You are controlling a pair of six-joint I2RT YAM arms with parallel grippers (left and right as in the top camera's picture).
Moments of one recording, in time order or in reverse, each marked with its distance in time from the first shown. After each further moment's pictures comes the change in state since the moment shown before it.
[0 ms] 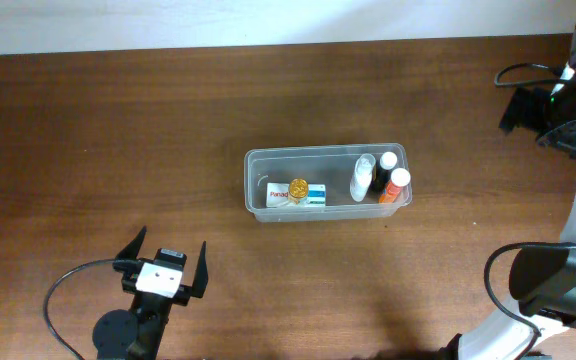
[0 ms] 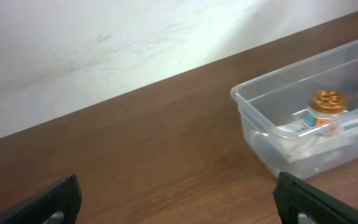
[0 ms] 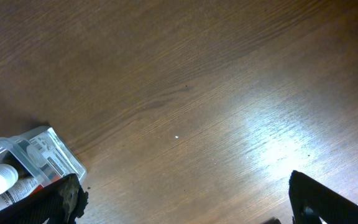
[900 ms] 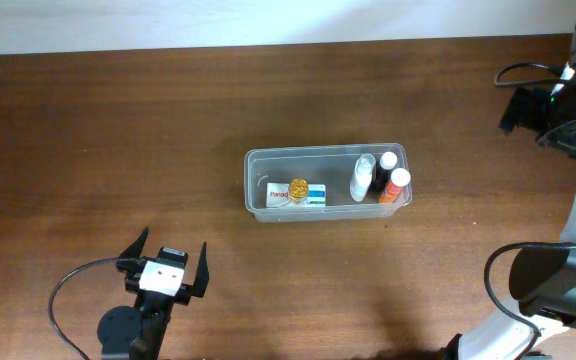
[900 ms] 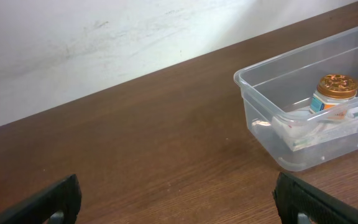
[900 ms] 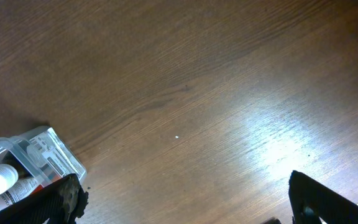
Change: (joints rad) left arm 0.011 0.000 -0.053 0.026 0.000 0.003; right arm 0.000 0.000 0.000 0.000 0.000 0.000
